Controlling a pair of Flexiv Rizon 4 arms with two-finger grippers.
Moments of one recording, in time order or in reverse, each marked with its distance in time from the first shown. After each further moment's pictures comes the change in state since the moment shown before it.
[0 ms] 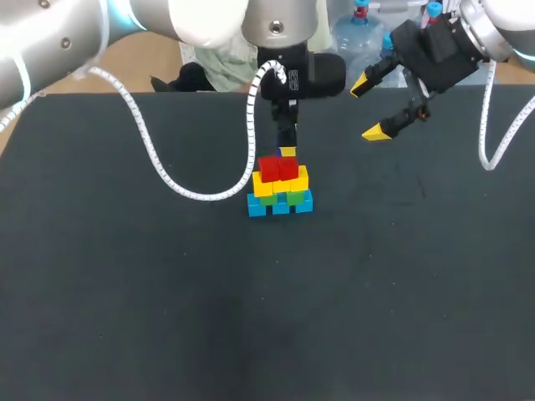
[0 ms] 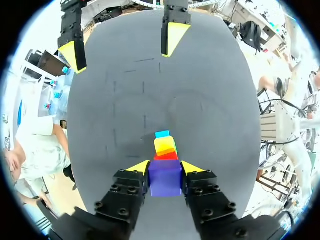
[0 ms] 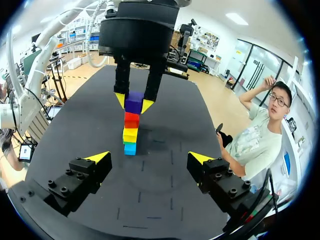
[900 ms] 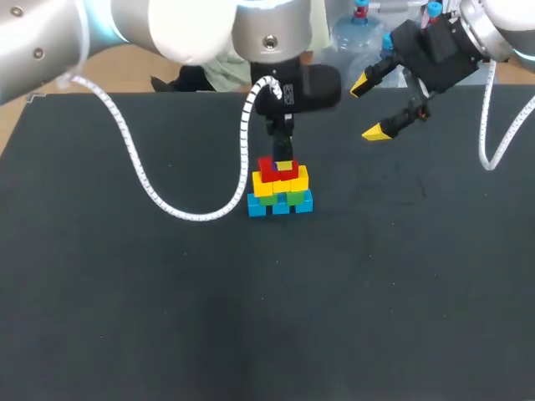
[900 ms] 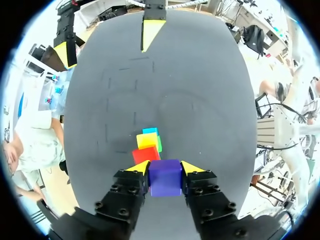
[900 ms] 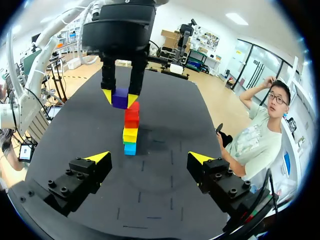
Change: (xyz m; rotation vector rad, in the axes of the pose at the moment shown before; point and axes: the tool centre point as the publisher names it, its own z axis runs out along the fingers) left arm 0.006 -0.030 0.004 0.003 -0.006 -0.048; right arm 0.000 0.000 0.000 0.000 0.000 0.000
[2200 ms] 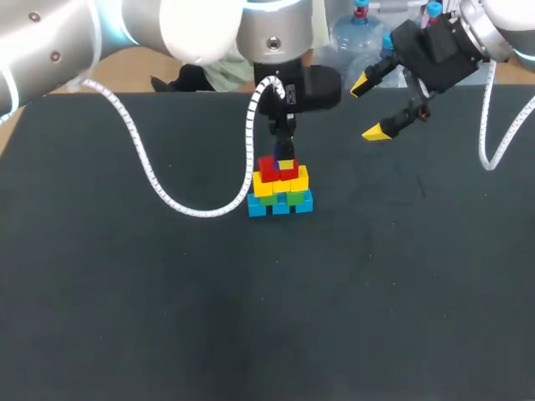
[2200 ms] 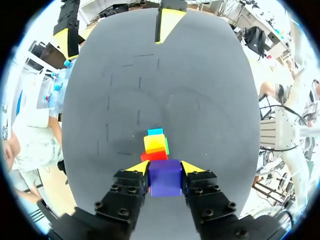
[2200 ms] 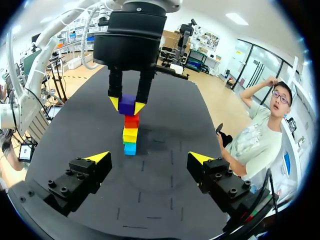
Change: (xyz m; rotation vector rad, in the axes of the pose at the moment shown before) left arm -0.001 0.015 0.011 0.015 0.005 -0.017; right arm 0.000 0.000 0.000 0.000 0.000 0.000
